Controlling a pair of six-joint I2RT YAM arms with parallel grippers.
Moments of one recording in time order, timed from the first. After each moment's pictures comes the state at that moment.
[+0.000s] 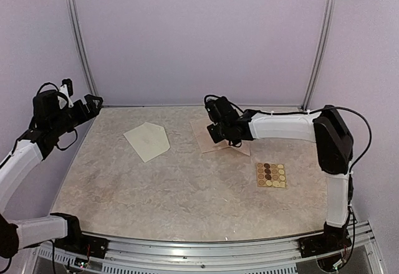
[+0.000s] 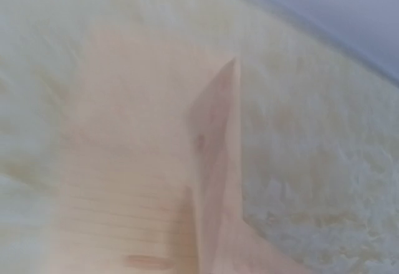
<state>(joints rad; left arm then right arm) 0.00 0.98 0.82 -0.08 0.18 -0.38 0.82 2.10 1.61 -0.26 0.58 0.07</state>
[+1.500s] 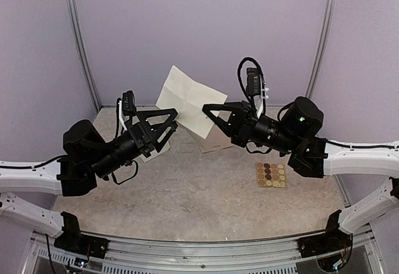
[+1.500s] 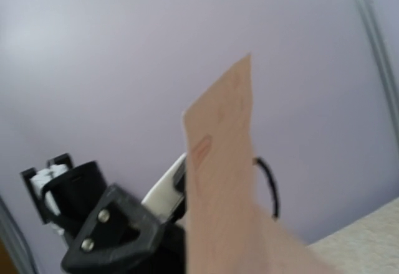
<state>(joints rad) -1.09 1.07 0.67 0.64 -0.09 -1.00 1.03 1.30 0.90 0.74 -0.29 0.44</state>
